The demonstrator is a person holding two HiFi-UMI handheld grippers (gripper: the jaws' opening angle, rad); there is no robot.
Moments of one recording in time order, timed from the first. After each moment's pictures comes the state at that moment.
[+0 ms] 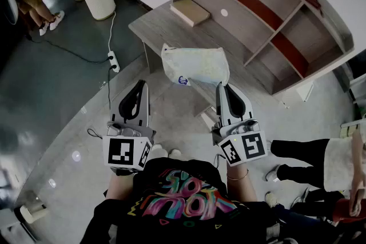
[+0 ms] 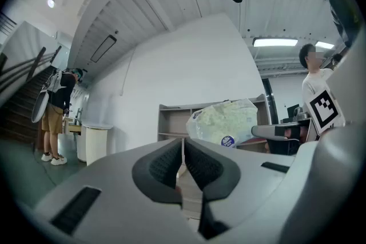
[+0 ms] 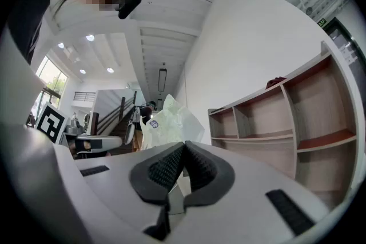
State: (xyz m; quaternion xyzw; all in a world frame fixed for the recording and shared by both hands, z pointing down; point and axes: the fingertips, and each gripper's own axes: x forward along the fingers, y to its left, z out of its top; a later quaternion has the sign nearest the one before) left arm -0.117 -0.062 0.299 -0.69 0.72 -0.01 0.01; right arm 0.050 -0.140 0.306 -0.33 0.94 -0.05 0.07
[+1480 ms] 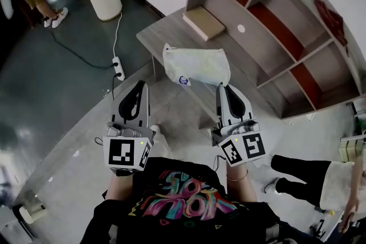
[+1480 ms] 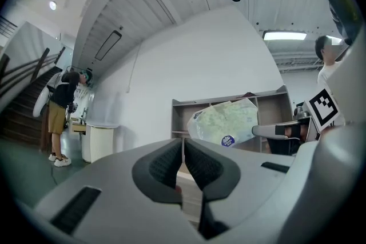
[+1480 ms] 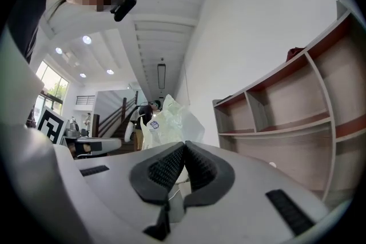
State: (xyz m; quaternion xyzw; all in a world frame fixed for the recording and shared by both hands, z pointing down) left arm -0.157 -0.093 0.303 -0.68 0.74 -0.01 0.01; right arm 0.010 -0.177 0.310 -0.31 0.94 -0.07 0.07
